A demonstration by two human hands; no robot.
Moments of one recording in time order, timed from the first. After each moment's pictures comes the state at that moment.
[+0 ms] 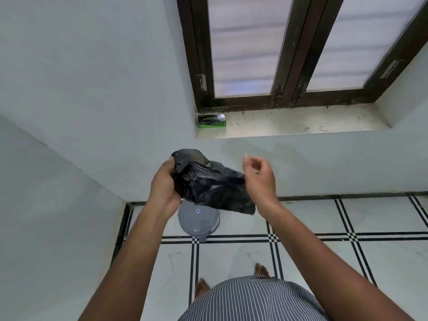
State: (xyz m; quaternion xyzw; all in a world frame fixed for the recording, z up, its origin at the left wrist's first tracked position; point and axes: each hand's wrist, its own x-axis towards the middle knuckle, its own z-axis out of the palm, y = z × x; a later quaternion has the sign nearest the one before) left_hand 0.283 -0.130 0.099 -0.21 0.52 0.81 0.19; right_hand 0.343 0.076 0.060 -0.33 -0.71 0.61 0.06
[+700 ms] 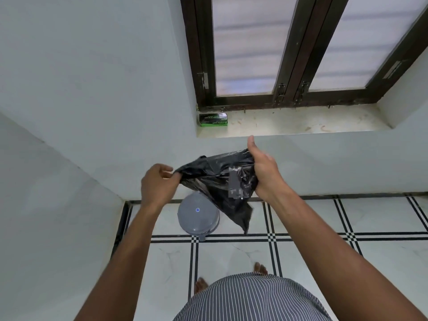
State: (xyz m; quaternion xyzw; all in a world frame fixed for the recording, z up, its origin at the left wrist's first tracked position) left_hand 0.265 -0.168 0.071 -0.13 0.87 0.47 0.07; right_hand 0.309 0.085 0.083 -0.31 -0.49 0.82 -0.01
